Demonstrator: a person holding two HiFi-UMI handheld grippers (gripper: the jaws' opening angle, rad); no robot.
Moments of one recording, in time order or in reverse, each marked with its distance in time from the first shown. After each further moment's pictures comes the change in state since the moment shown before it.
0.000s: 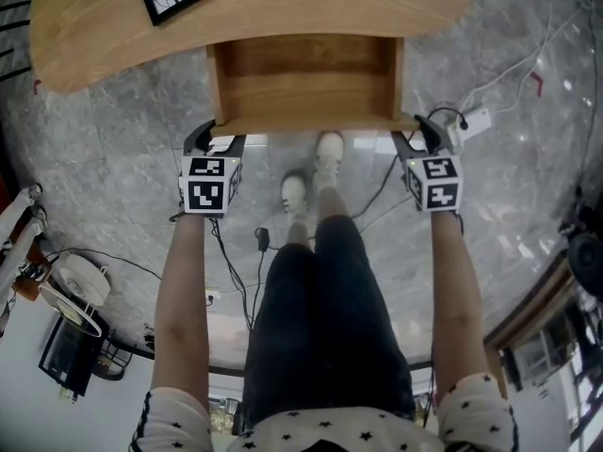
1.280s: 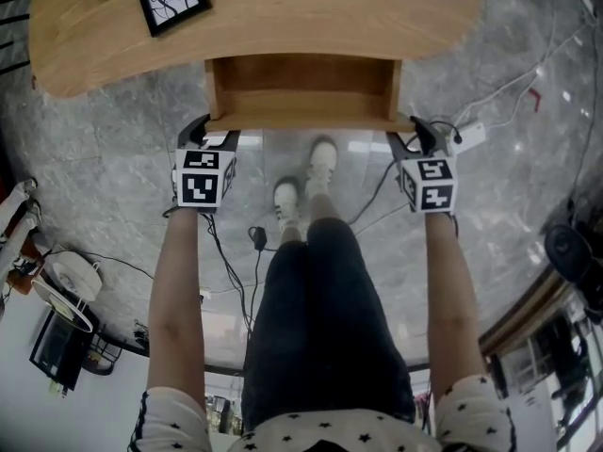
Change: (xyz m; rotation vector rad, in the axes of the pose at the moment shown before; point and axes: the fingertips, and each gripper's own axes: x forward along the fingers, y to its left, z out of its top) left arm 0.014 0.015 0.030 -0.007 0.022 0.023; right arm 0.017 -0.018 0.030 -0.007 0.002 0.014
